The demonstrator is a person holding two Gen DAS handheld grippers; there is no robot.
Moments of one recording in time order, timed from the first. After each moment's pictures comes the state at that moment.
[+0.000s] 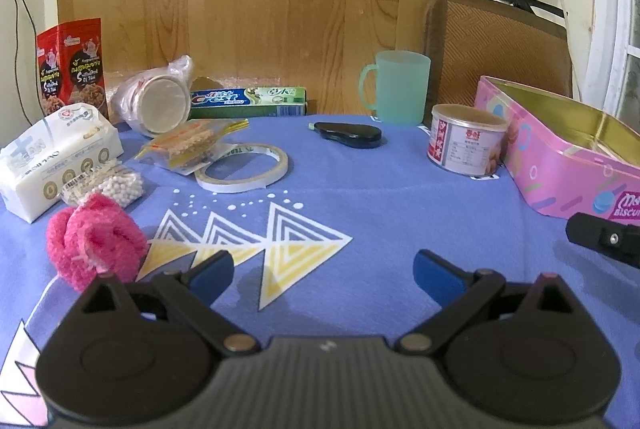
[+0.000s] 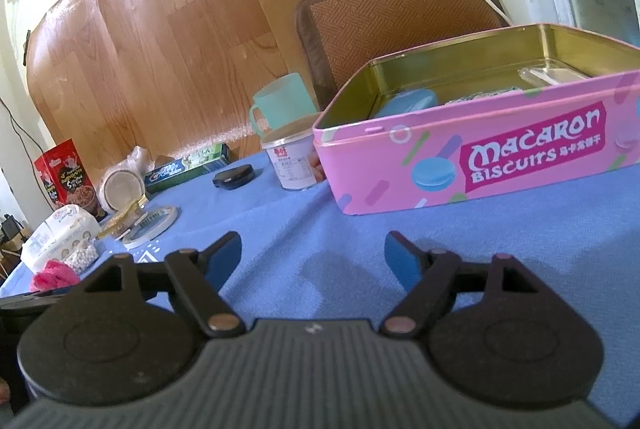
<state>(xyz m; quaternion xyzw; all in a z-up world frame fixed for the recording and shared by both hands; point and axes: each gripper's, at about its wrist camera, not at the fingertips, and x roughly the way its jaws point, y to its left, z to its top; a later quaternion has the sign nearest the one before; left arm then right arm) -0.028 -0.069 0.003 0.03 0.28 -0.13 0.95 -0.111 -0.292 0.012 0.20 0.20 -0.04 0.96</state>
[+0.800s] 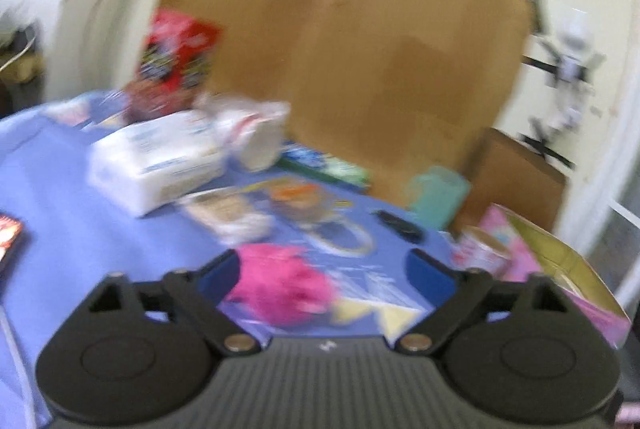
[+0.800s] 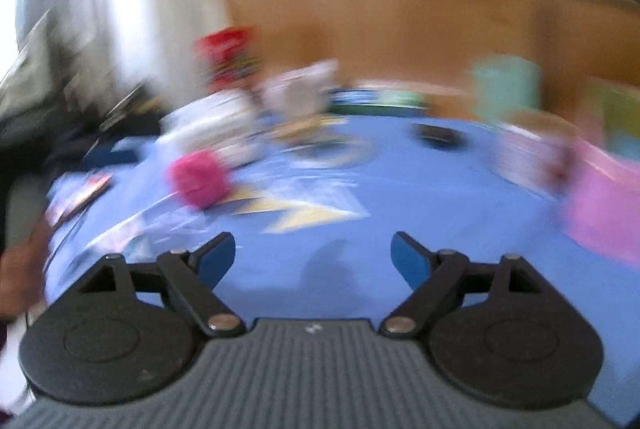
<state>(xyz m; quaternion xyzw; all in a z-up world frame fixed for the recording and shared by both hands) -0.048 0.097 0.046 -0.17 0.24 -0.13 0.95 -0.069 -0.157 0.029 -0.01 0.25 0.26 0.93</state>
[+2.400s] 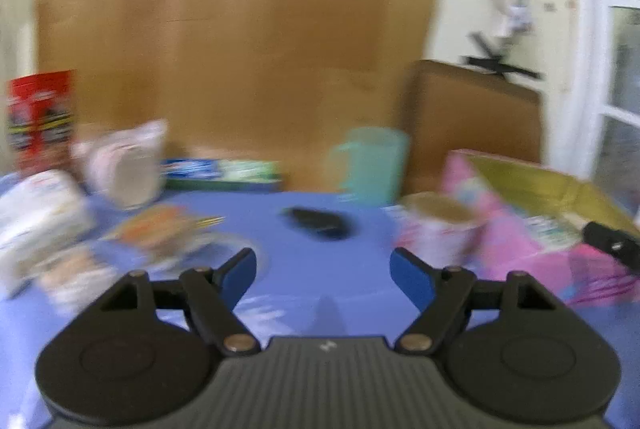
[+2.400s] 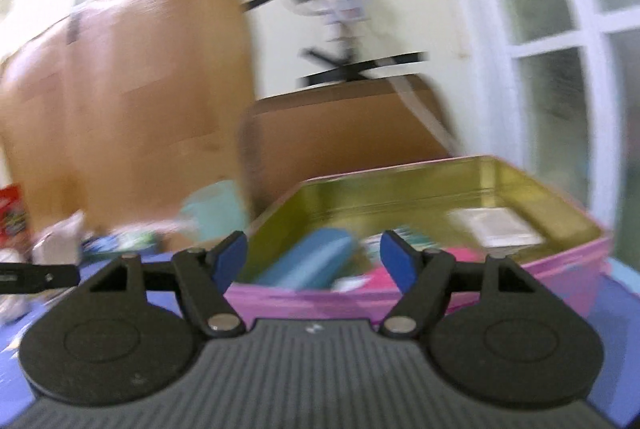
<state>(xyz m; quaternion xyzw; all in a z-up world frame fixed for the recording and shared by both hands) -0.006 -0.062 0.047 0.00 0.22 -0.16 0.96 -0.109 -0.312 0.048 0.10 0.10 -0.09 0.99</state>
